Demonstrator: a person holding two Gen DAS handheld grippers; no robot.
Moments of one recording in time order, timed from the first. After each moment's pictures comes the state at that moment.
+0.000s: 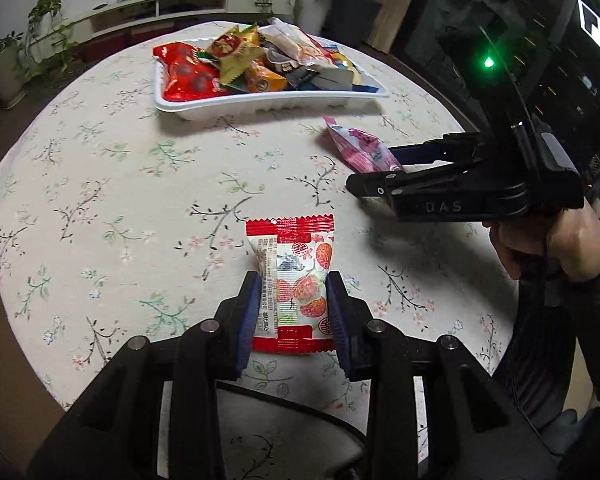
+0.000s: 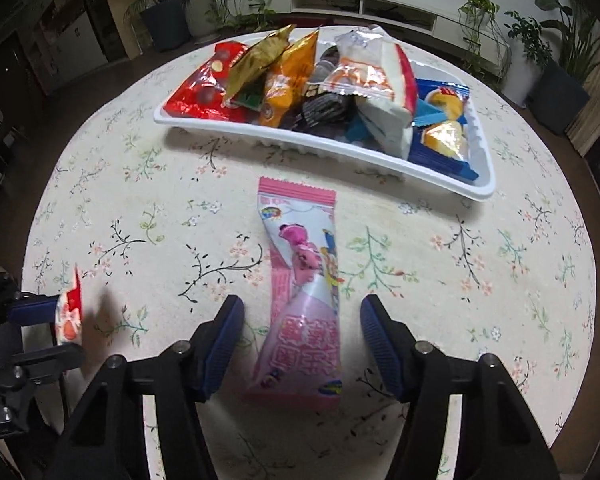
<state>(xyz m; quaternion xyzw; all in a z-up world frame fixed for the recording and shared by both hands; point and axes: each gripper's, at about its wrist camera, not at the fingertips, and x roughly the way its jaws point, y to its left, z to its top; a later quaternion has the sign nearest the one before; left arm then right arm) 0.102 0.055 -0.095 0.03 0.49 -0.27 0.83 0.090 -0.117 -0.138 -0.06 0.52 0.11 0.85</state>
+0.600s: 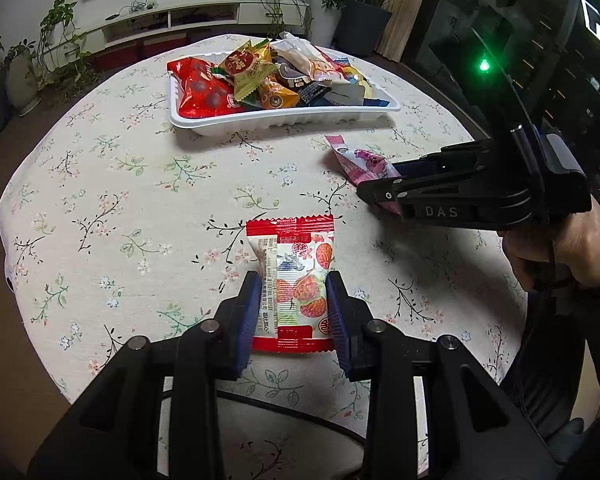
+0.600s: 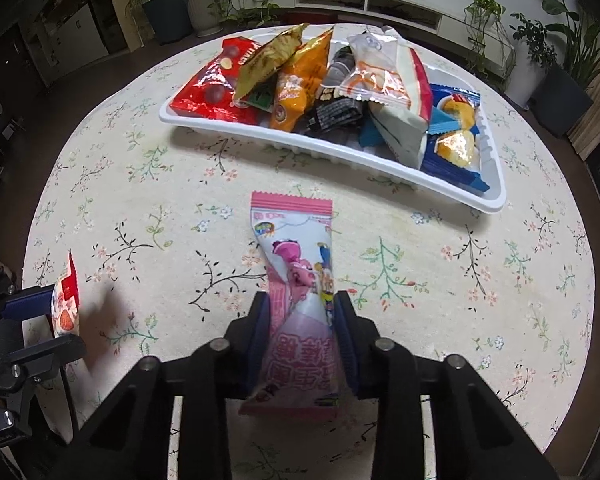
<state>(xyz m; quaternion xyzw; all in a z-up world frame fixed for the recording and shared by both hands) 0.105 0.047 -0.095 0.04 0.47 -0.25 0.84 0.096 -0.106 -0.136 -0.06 0.53 0.11 0.84</state>
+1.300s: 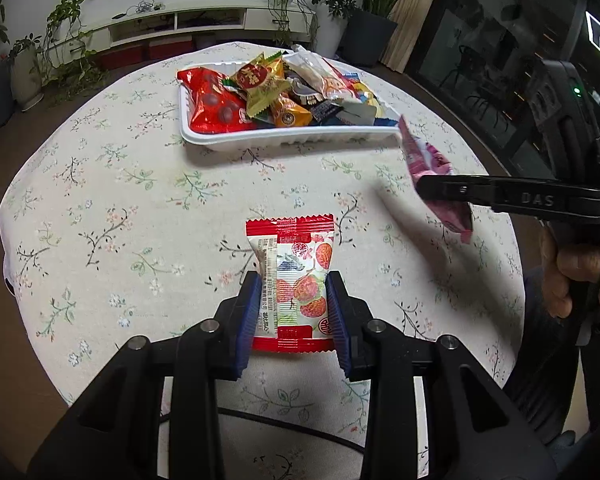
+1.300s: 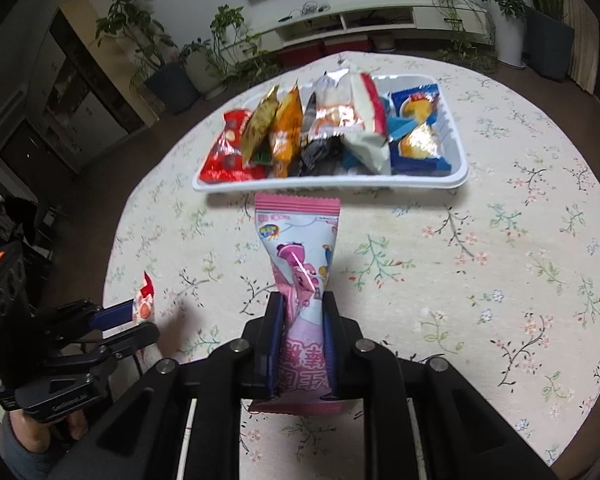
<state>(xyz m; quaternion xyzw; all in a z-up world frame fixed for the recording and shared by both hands) 0.121 0.055 -0.086 0.02 0.46 -0.25 0.85 0.063 -0.168 -0.094 0.12 0.48 0.15 0.86</state>
